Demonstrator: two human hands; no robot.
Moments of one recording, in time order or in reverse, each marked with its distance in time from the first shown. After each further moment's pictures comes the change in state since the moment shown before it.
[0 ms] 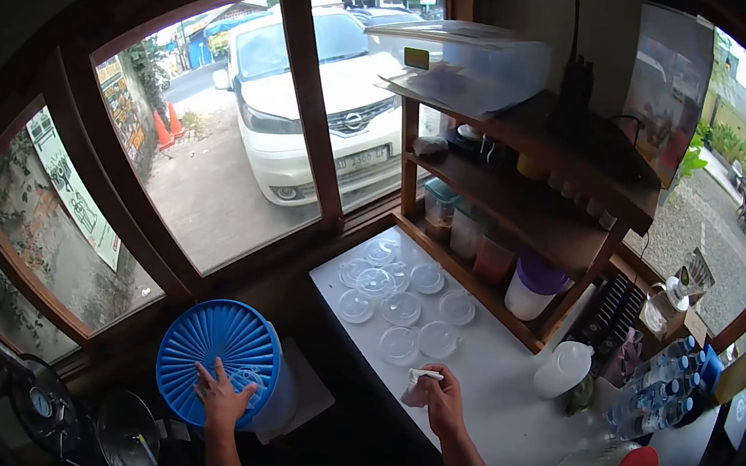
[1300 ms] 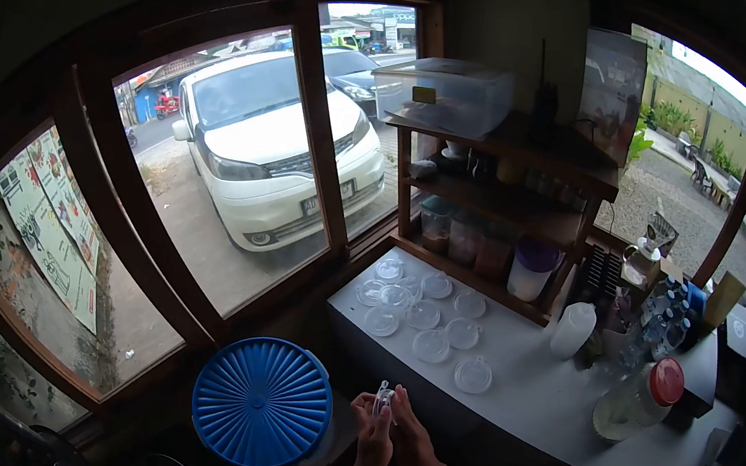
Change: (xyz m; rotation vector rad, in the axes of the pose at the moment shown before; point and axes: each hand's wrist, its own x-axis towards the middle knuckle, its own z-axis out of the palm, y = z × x) left_hand -0.088 0.063 -0.013 -1.843 -0.640 0.391; right_hand -0.090 0.099 0.160 -0.895 -0.054 -0.637
